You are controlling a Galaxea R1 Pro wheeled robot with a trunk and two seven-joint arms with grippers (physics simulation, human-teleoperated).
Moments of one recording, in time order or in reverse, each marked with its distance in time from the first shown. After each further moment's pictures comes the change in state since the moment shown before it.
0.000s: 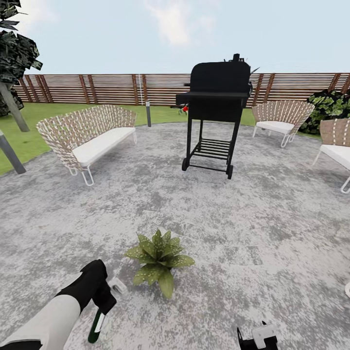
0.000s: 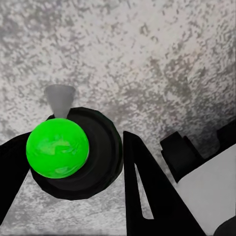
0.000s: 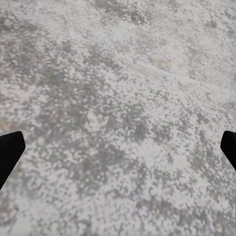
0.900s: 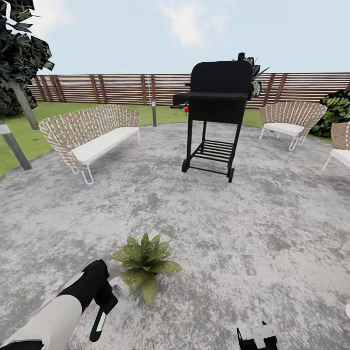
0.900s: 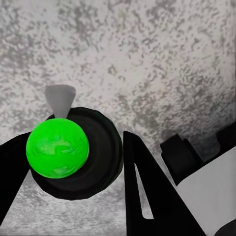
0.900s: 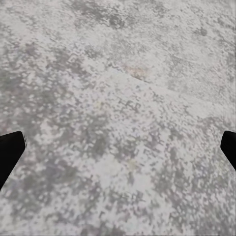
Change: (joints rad) left arm 0.000 -0.010 0.000 -0.001 0.003 0.000 0.013; right arm 0.000 0.002 0.001 0.000 -0.001 0.000 0.000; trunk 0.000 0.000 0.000
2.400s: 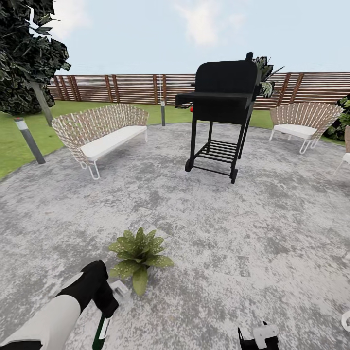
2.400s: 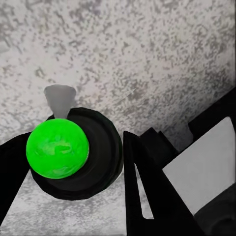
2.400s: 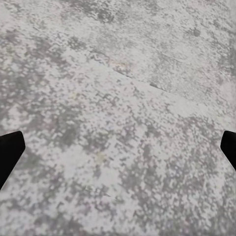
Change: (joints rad) left arm 0.000 0.011 -0.014 0.003 -0.012 -0.031 -0.144; right arm 0.000 -0.006 0.000 0.001 0.000 0.000 0.000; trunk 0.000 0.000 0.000
